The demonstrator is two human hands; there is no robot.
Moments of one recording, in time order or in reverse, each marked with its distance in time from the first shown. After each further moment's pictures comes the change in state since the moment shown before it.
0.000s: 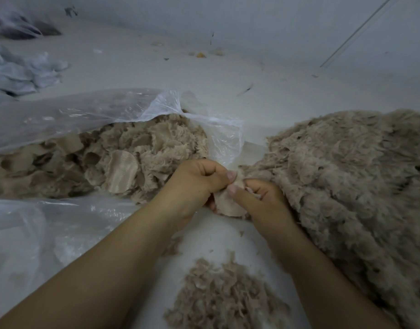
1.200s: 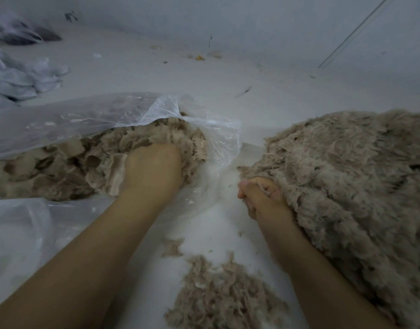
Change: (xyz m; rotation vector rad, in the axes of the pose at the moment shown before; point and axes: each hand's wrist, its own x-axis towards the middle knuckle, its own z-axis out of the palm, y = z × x) left_hand 0.013 0.014 -0.043 1.607 0.574 0.322; right_hand 0.006 0.009 -0.002 0.023 0.211 0.061
